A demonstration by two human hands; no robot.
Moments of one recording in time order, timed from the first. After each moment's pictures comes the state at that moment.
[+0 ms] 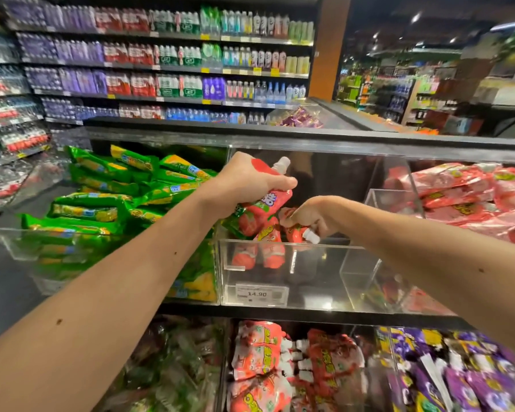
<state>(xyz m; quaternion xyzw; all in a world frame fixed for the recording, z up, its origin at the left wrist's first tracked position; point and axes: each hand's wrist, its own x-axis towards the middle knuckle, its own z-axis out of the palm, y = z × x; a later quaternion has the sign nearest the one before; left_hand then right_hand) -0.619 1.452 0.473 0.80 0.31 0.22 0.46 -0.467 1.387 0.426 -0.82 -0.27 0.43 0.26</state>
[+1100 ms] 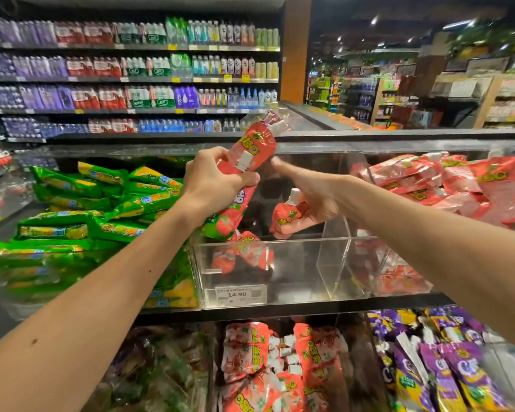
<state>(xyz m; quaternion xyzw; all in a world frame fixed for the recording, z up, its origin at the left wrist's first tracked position) -0.623 1.432 0.475 0.80 0.32 0.41 0.31 -0.454 1.335 0.476 -0.70 -0.25 0.51 0.44</state>
